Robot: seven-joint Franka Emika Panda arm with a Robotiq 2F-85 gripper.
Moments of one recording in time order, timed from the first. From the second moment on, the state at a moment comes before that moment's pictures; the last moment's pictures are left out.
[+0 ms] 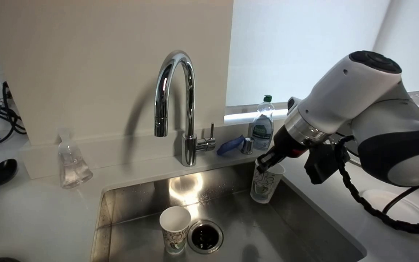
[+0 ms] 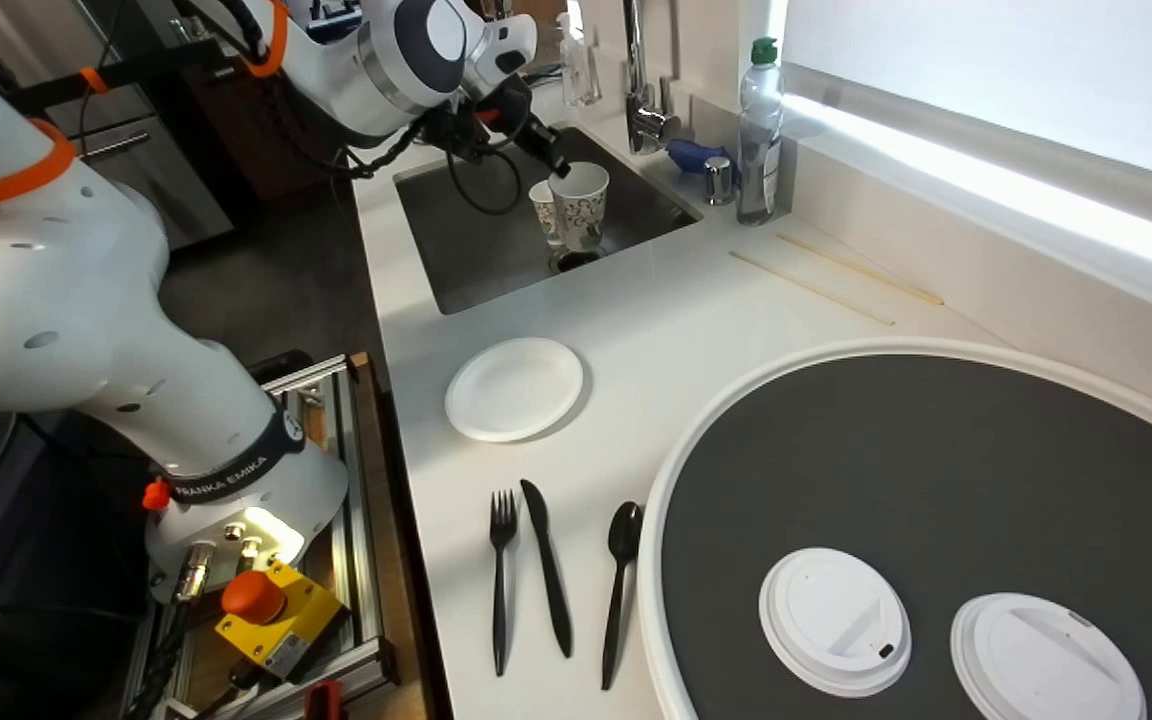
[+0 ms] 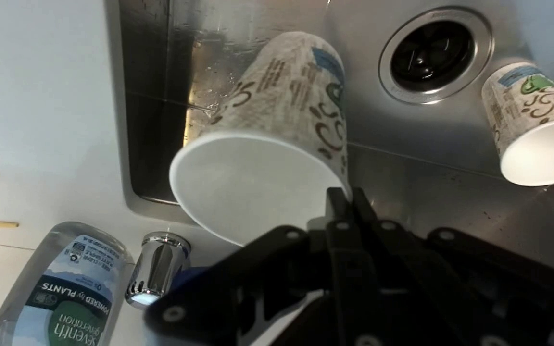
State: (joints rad) arm 0.01 -0.09 0.41 -2.59 -0.61 3.01 0.73
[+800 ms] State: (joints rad) arm 0.01 -0.02 0.49 -2.48 -0.94 2.92 1.00
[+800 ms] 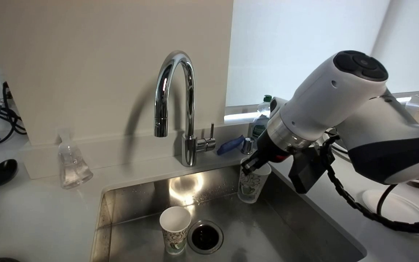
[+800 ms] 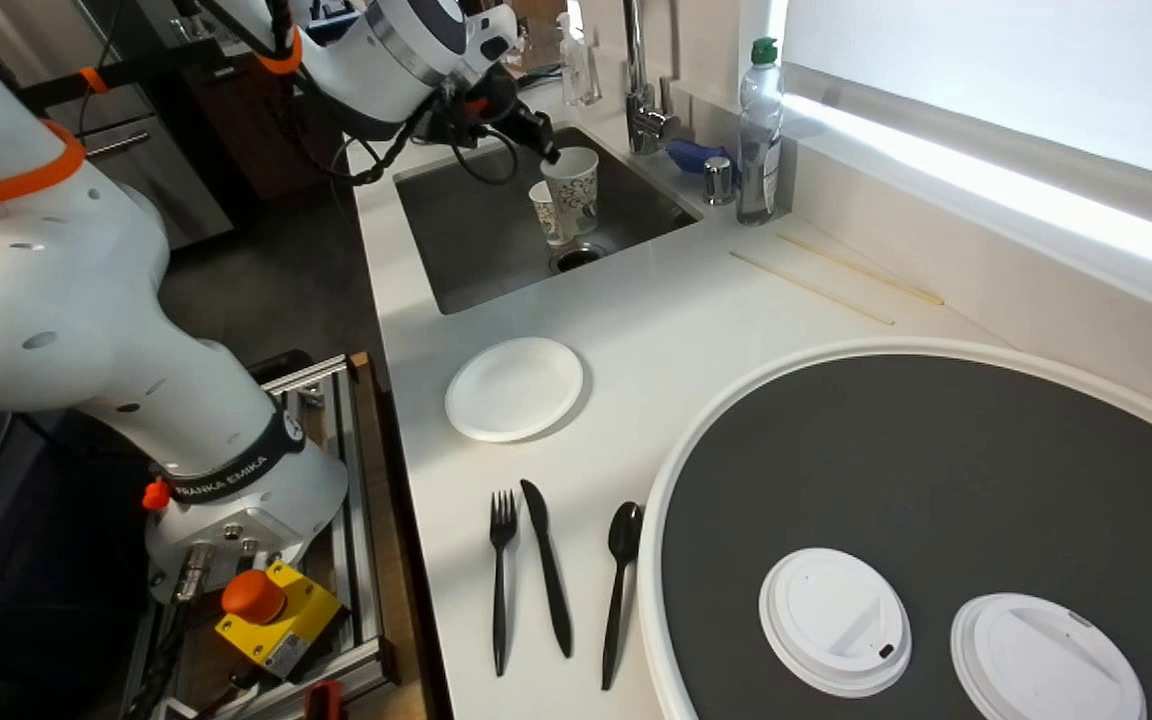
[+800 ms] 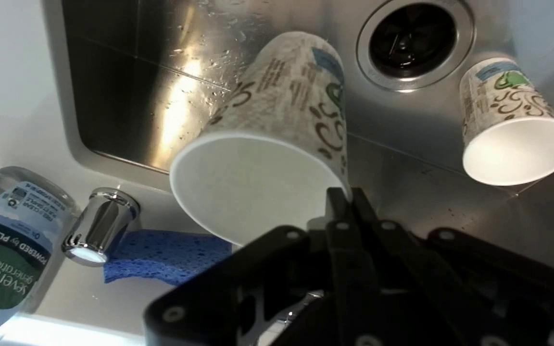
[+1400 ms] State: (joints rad) arm 0.05 0.23 0.50 -2.32 -1.27 2.82 1.29
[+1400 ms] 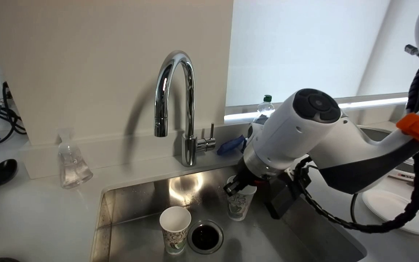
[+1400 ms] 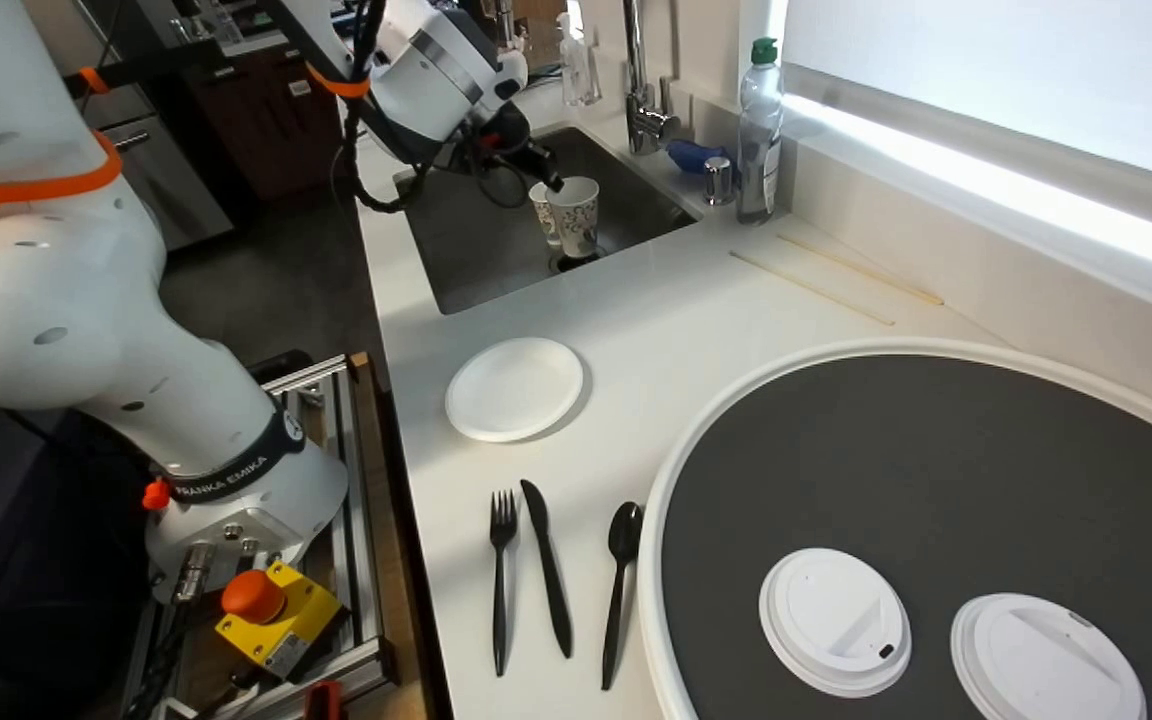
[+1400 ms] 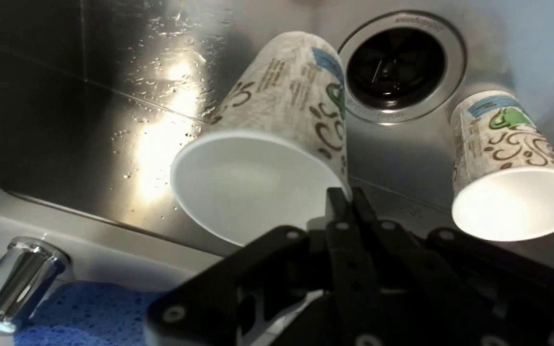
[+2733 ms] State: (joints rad) arm 0.11 0.42 0.45 -2.20 -1.39 2.77 1.39
